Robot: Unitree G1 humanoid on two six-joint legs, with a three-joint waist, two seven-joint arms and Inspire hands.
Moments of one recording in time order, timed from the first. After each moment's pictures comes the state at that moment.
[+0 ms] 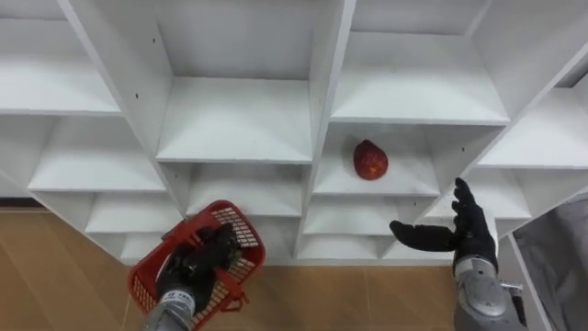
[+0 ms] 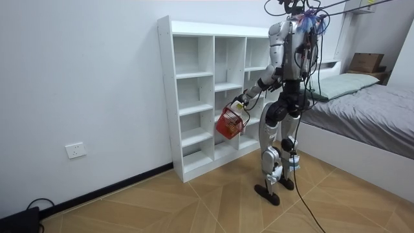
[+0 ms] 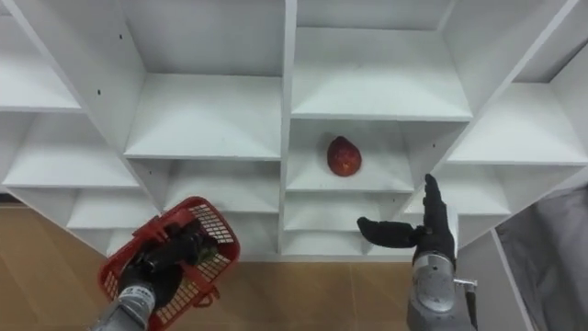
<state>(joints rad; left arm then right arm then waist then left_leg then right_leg) 0.09 0.19 -0.18 0.53 -0.90 -0.02 0.11 -0.06 -0.32 0.17 0.56 0.30 -0.06 -0.39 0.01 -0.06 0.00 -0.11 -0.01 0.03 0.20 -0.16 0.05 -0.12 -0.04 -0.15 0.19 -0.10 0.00</state>
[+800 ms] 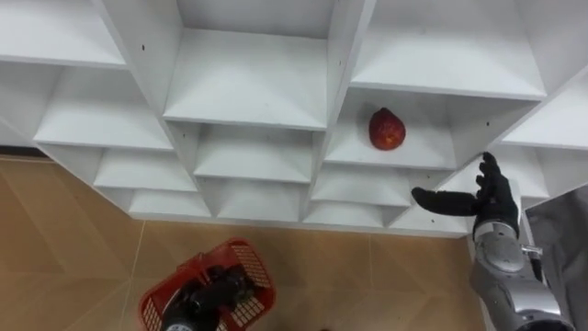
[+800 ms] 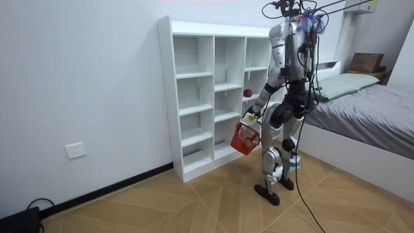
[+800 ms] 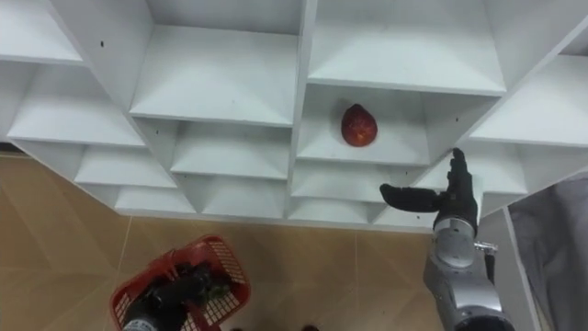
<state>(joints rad) 0.10 0.19 -0.23 0.68 -0.83 0.01 0.00 -0.26 -0.35 0.13 0.71 0.35 -0.02 -0.37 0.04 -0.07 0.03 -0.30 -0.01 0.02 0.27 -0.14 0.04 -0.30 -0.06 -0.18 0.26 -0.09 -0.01</state>
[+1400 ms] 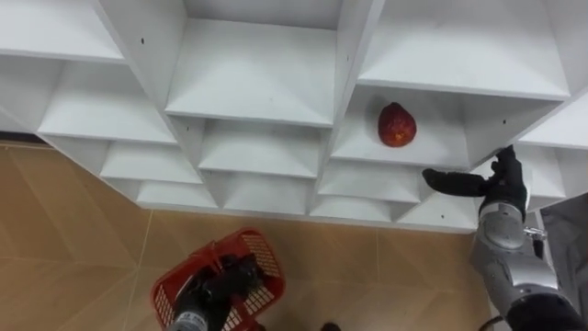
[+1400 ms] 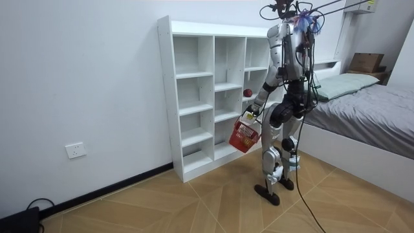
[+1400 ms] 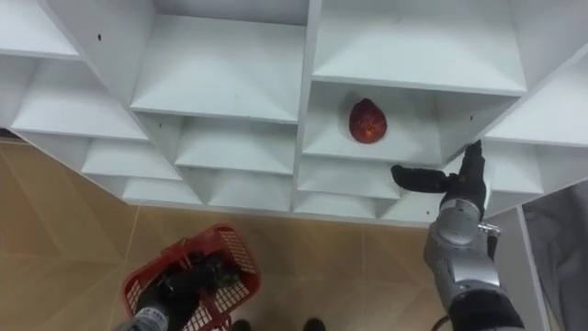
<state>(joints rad) 0.06 0.17 -0.24 0.68 -0.84 0.00 -0.01 -0.28 -0.34 0.09 0.65 0.35 0.01 -0.45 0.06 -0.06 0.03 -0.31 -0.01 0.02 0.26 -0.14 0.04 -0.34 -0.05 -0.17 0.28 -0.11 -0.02</state>
